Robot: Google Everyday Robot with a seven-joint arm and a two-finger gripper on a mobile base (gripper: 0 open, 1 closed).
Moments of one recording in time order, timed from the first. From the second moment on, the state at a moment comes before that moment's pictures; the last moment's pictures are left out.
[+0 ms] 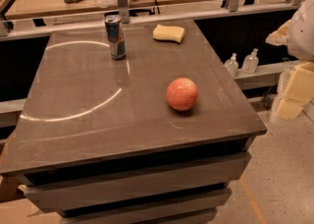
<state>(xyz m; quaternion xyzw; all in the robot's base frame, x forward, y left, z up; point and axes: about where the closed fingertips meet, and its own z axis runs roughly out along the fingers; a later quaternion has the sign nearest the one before) 0.438 -0.217 0.976 -0.60 0.78 -0.03 0.16</state>
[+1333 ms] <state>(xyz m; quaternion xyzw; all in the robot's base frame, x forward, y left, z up) 0.598 -0.203 0.959 -0.50 0.76 0.04 0.42</state>
